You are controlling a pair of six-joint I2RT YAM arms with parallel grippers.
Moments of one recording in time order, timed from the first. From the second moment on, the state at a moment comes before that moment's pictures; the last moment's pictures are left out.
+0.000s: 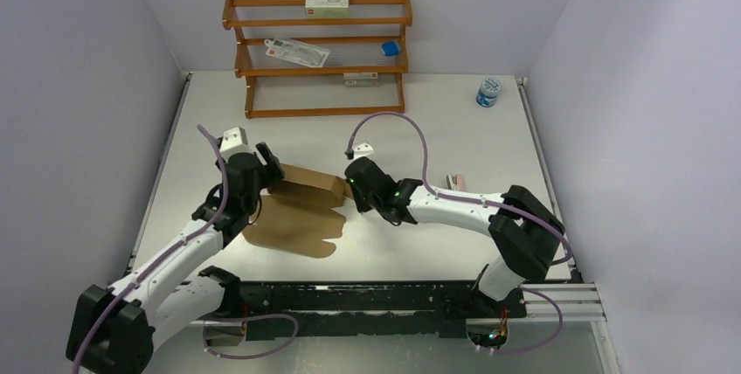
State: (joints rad) left arm -0.45 0.90 0.48 0.02 -0.50 -0.56; right arm 0.97 1.59 0.94 -0.15 0.31 0.40
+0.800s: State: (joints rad) left arm -0.26 0.98 0.37 0.15 -0.12 -0.62; right arm 0.97 1.60 1.00 -0.23 0.30 0.43
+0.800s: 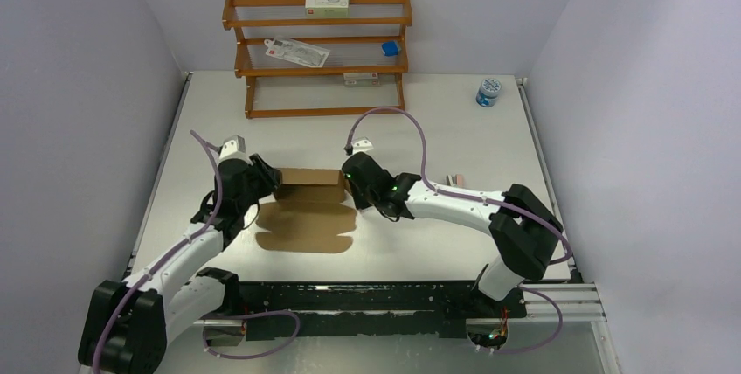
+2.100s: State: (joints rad) left arm -0.26 0.93 0.29 0.21 0.04 -0.63; right arm 0.80 1.53 0.77 0.23 -0.18 0.16
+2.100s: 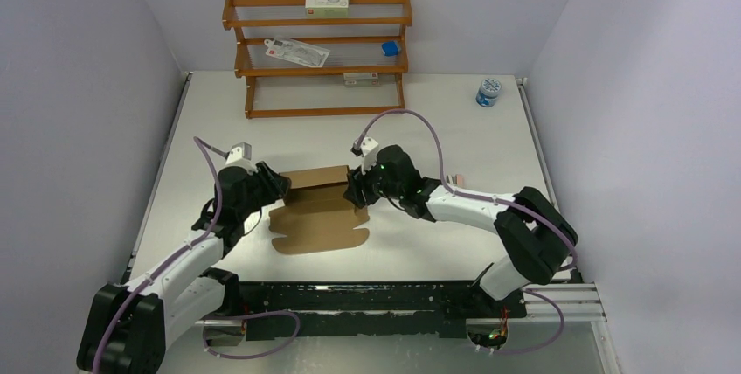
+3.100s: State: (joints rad) left arm -0.26 1.06 0.37 0.24 0.02 -0.60; right arm 0.67 1.64 0.85 0.20 -0.62 -0.32
